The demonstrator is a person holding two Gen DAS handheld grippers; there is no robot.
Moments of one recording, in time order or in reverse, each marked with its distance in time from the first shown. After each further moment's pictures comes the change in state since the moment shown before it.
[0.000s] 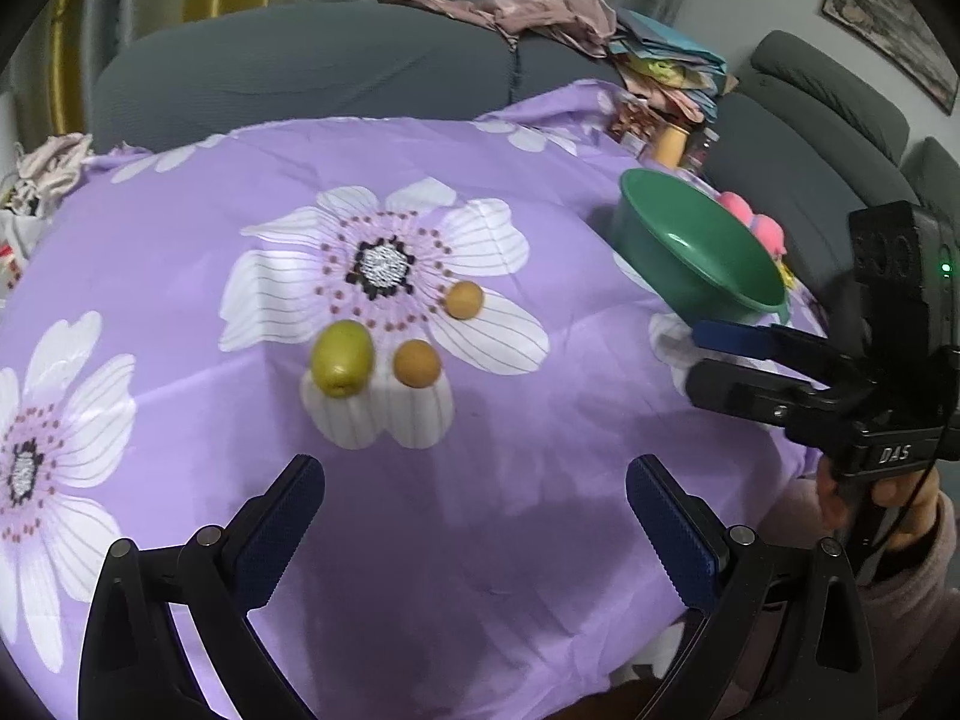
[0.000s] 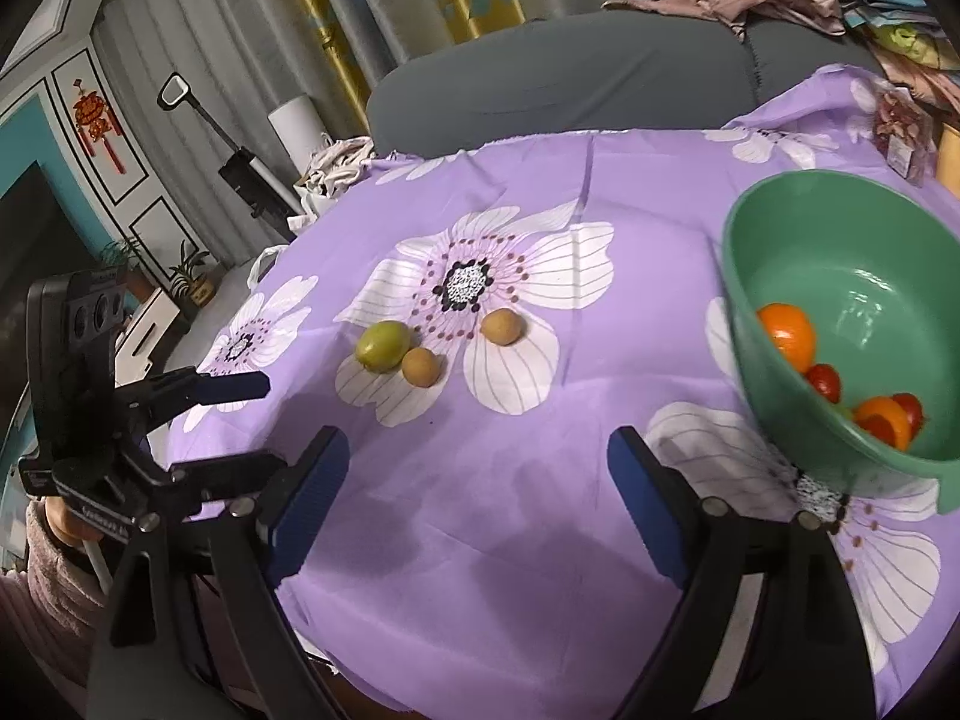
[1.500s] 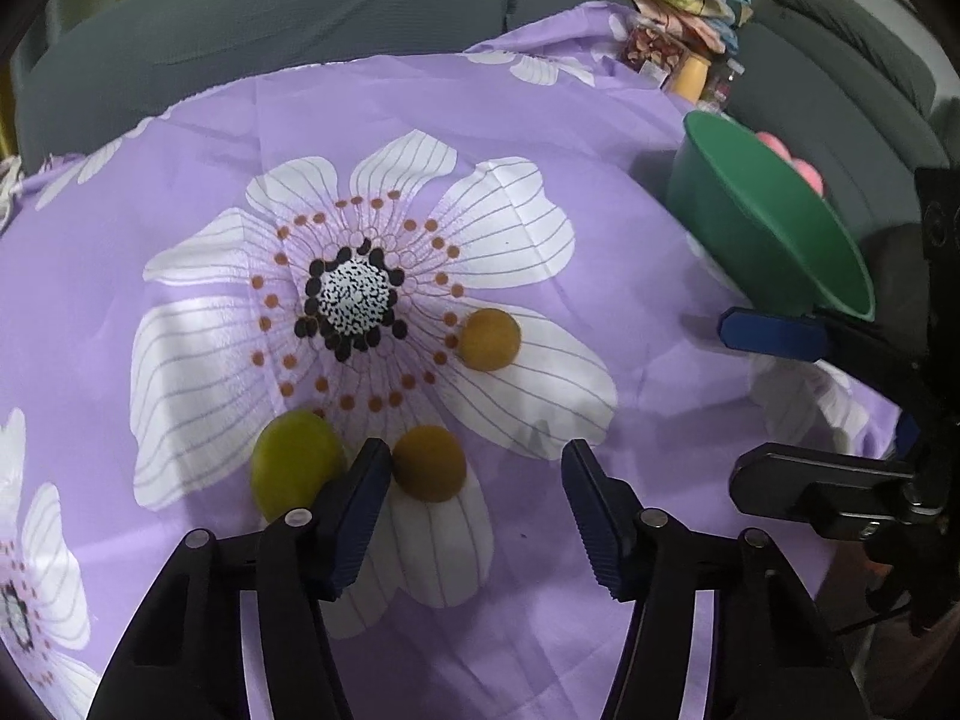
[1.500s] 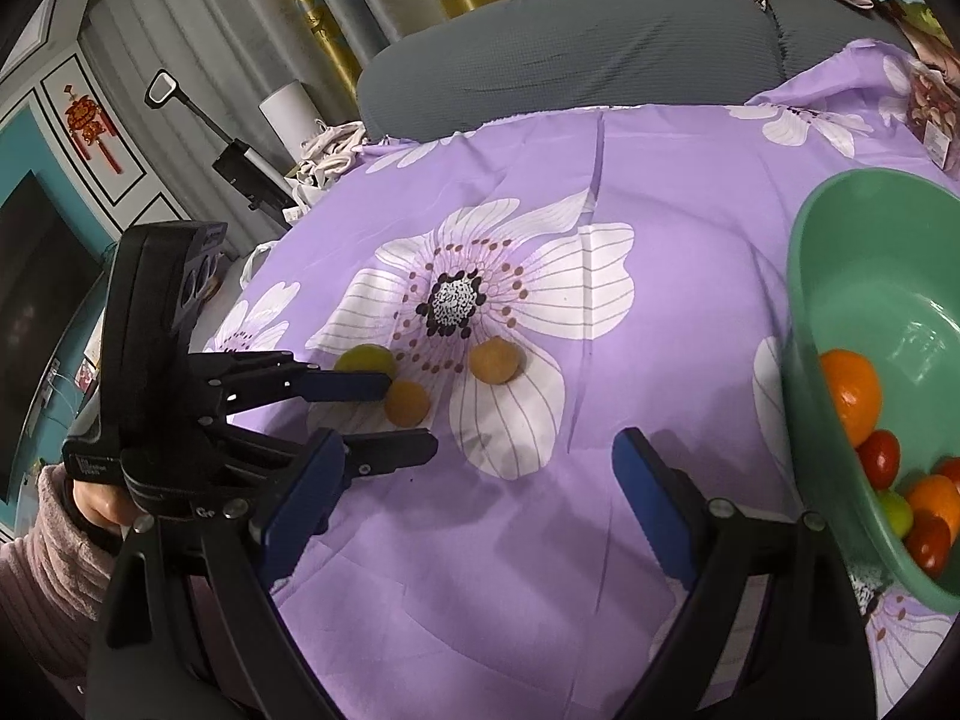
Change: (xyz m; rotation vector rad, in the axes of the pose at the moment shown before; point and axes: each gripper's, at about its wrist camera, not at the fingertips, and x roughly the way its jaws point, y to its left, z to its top) left arm 0.087 0.012 0.053 0.083 0.177 0.040; right arm 0.052 -0.016 0.035 0.026 0.066 0.036
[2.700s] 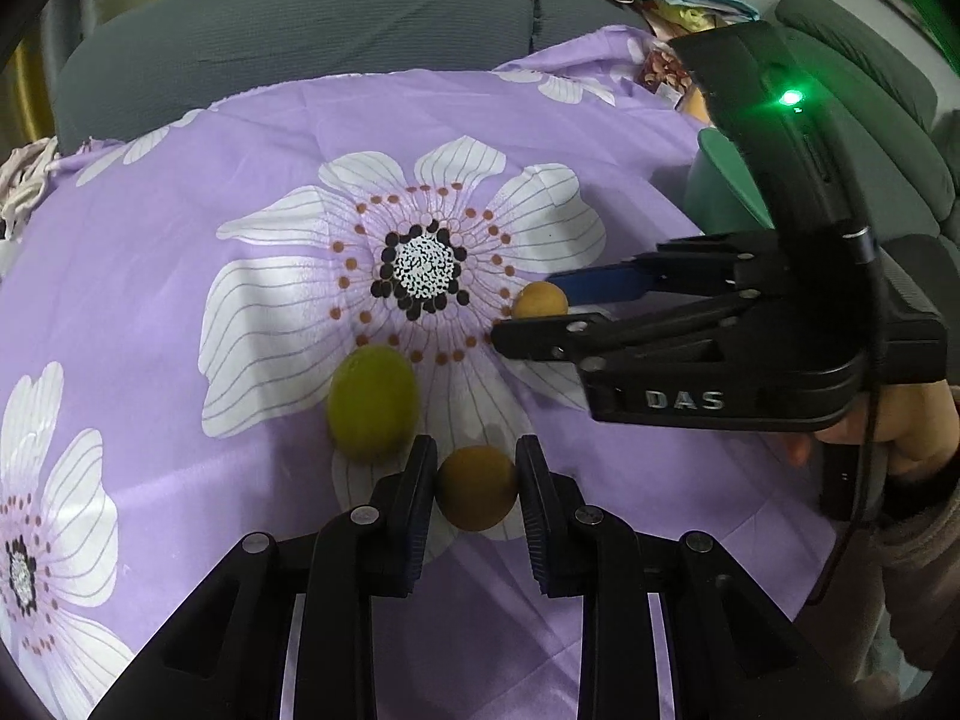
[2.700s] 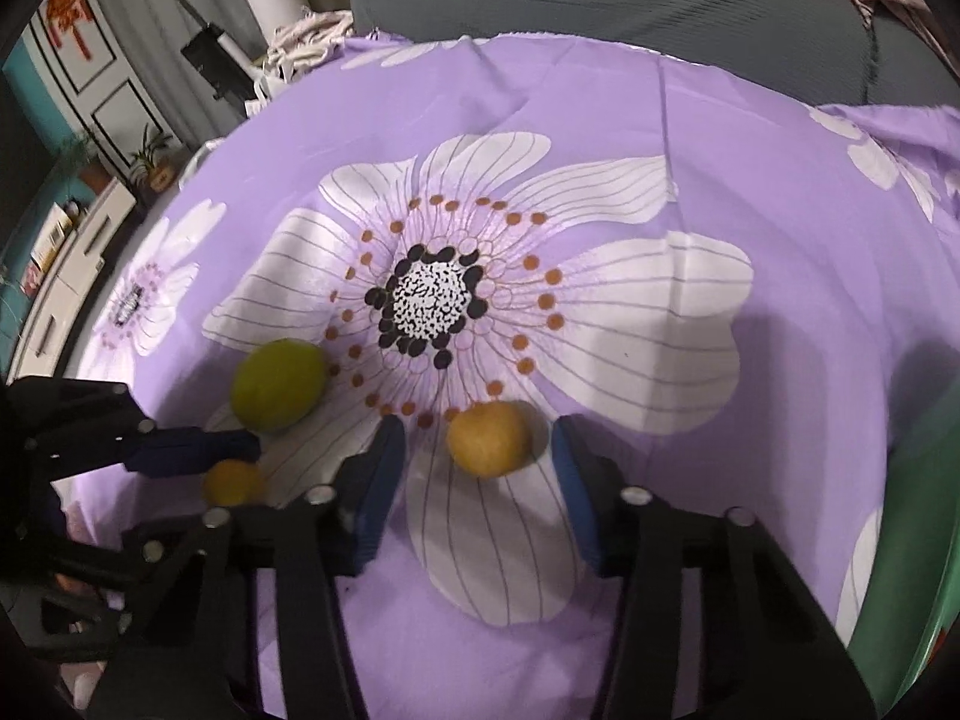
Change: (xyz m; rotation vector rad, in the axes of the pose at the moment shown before) left arm -0.024 0.022 -0.026 -0.038 -0.056 0.010; right arm 0.100 0.018 0.042 -0.181 0.227 -0.146
